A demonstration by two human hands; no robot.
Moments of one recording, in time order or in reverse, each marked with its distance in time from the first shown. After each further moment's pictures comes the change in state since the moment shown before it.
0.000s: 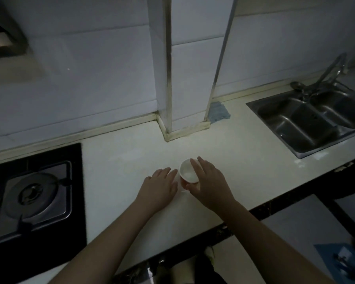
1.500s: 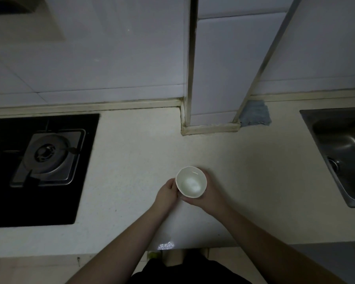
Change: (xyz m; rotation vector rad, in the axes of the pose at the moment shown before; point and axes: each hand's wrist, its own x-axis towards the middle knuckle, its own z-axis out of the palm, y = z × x) left_hand 0.069 0.044 0.080 -1.102 0.142 -0.762; right_hand 0.065 0.086 0.082 0.966 -0.364 0.023
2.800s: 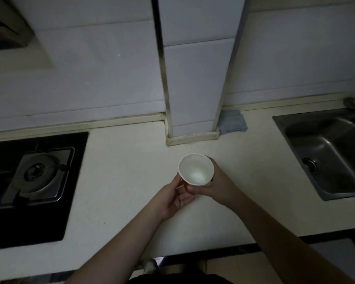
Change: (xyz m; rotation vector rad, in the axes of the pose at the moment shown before) left_hand -0.028 0.067 0.029 -0.808 -0.368 -0.263; right_hand -0.030 -0.083 -0.088 0.068 -0.008 -0.089
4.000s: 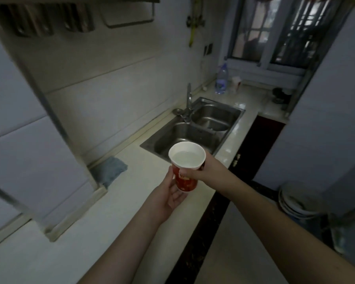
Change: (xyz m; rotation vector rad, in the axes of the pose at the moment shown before) left_hand -0.030 -0.048 0.248 0.559 -0.596 -0.108; right_hand -0.182 -0.082 -0.166 -0.103 0.745 0.012
